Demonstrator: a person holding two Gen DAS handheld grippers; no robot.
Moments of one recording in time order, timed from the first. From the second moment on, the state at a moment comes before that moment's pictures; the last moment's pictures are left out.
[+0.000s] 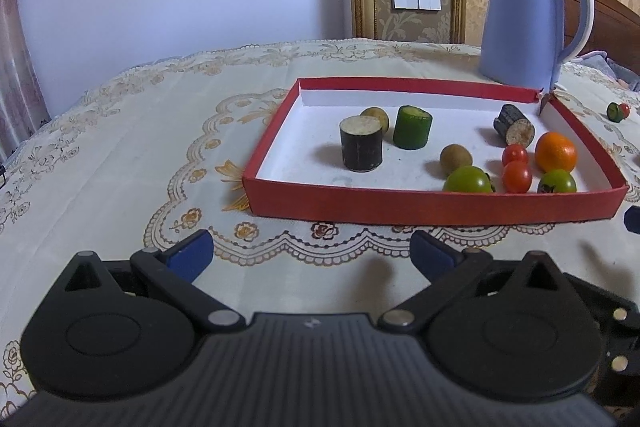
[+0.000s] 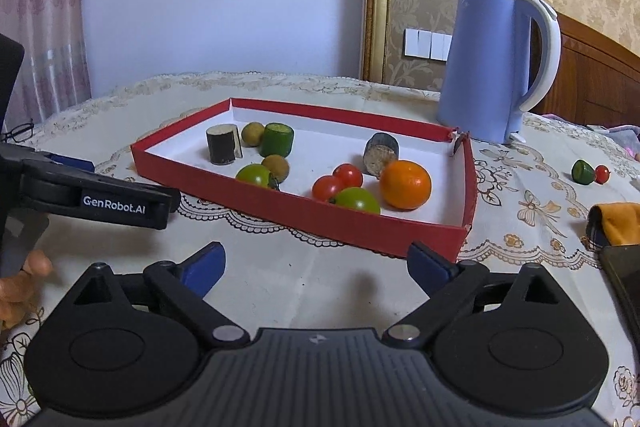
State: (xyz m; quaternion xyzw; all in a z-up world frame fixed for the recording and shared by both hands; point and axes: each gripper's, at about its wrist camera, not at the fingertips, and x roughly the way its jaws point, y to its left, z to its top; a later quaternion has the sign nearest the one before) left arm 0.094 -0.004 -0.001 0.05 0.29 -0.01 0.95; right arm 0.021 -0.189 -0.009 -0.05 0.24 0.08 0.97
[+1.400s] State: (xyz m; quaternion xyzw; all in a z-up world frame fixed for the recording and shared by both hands) left arm 0.098 -0.010 -0.008 0.06 0.31 -0.03 0.95; right arm 0.041 -0.182 -0.018 -0.09 0.29 0.07 0.95
